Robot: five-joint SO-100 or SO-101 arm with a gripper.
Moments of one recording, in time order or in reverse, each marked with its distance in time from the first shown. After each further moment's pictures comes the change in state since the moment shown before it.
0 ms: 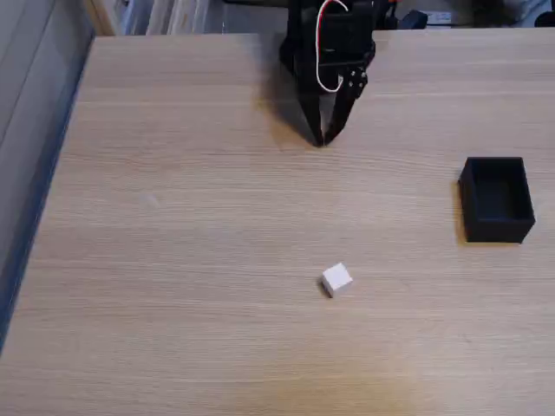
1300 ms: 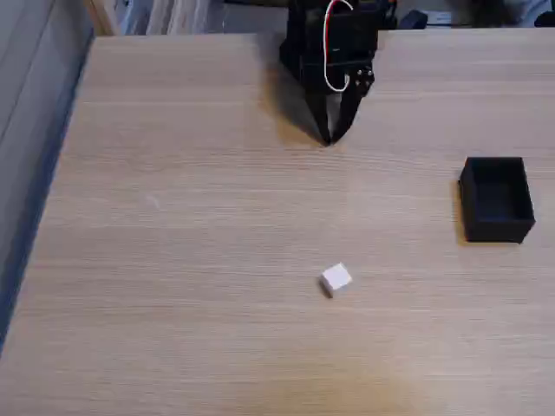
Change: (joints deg) arm -4.4 0.0 0.0 0.4 2.5
